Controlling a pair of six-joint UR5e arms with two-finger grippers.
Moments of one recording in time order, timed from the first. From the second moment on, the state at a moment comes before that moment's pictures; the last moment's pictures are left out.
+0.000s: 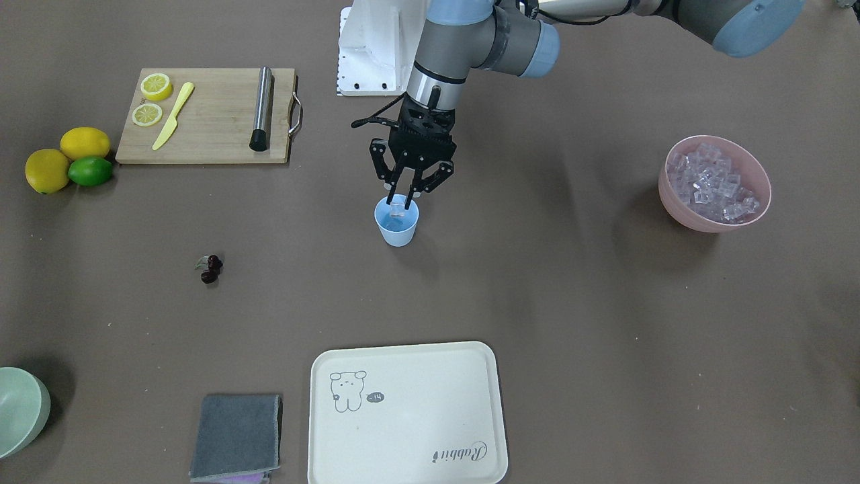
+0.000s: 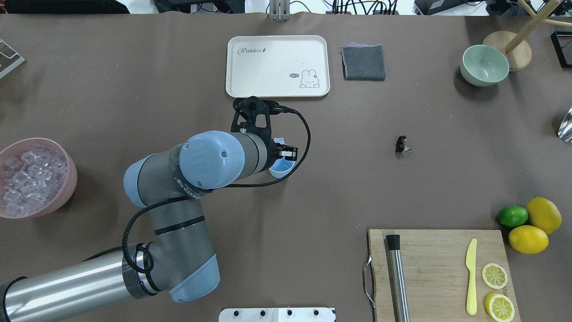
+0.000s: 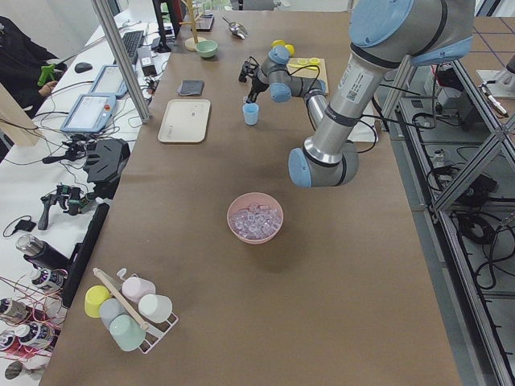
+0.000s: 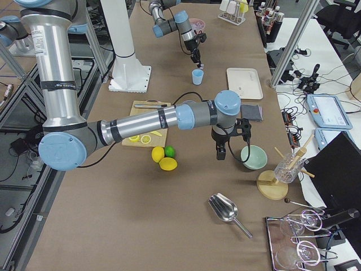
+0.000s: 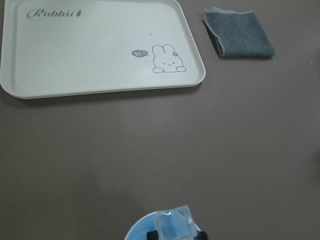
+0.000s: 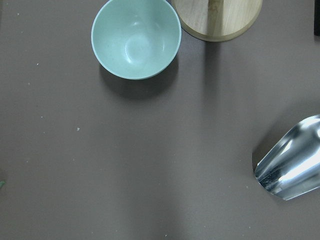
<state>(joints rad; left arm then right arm) -0.42 -2.28 -1.69 -1.91 -1.50 -1.15 1.46 -1.46 1.74 -1.64 2.39 0.18</state>
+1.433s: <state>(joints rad) -0.53 -2.19 -1.97 -1.64 -1.59 -1.10 1.45 -1.42 1.72 -1.63 2.37 0.20</state>
